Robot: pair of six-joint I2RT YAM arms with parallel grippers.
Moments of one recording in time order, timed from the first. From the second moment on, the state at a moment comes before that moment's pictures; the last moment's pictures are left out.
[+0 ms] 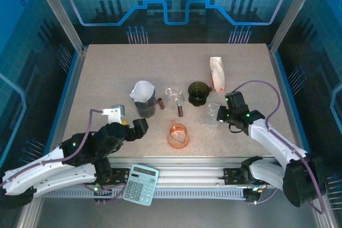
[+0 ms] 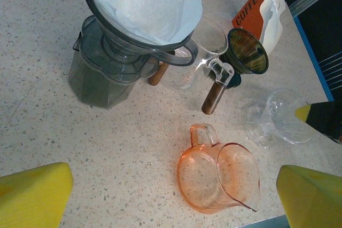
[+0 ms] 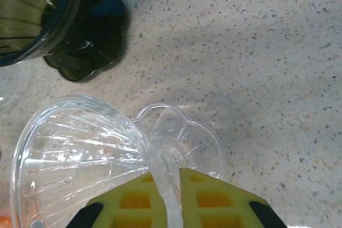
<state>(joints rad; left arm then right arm) -1.08 0.56 0.74 -0.84 -0.55 -1.01 0.34 1.05 0.64 -0.53 0.04 0.53</state>
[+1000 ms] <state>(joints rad) -1.08 0.53 0.72 -0.89 -0.58 -1.03 0.79 1.27 1.07 -0.77 -0.21 0.52</state>
